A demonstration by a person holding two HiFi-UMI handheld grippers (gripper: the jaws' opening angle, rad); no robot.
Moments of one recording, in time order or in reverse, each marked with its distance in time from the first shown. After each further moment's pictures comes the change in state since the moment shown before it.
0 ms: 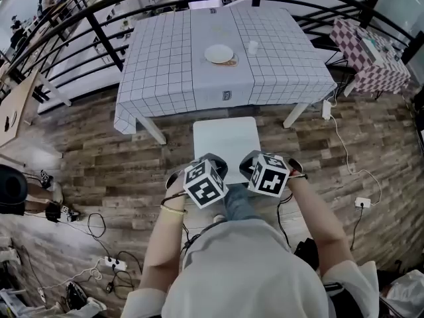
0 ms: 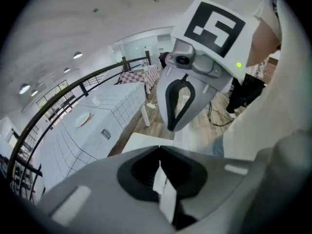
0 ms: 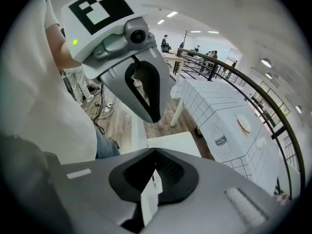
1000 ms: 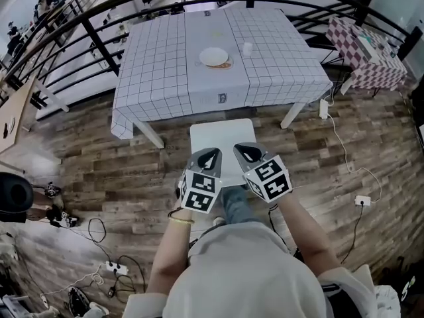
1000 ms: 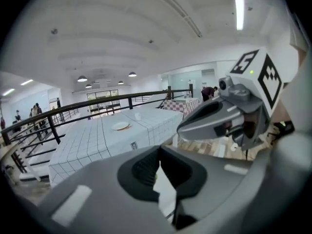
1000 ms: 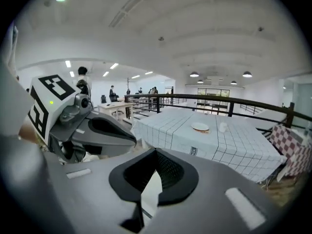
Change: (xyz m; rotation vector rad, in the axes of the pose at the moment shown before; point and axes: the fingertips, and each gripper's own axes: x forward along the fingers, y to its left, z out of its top) left arm -0.029 0.059 0.023 -0.416 -0.369 0.391; right arm -0.049 -0.068 0.031 0.585 -0.519 -0.395
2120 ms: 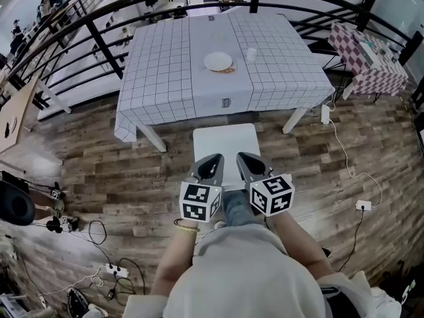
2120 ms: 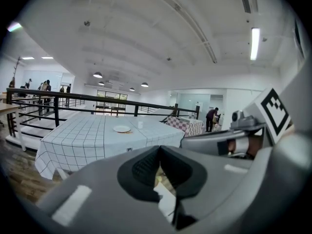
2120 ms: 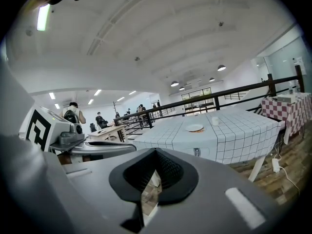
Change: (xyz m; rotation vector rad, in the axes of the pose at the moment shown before) left arm -0.020 0.007 0.007 -0.254 -0.191 -0.005; right arm -0.013 0.012 0.007 0.296 -0.198 -0.060
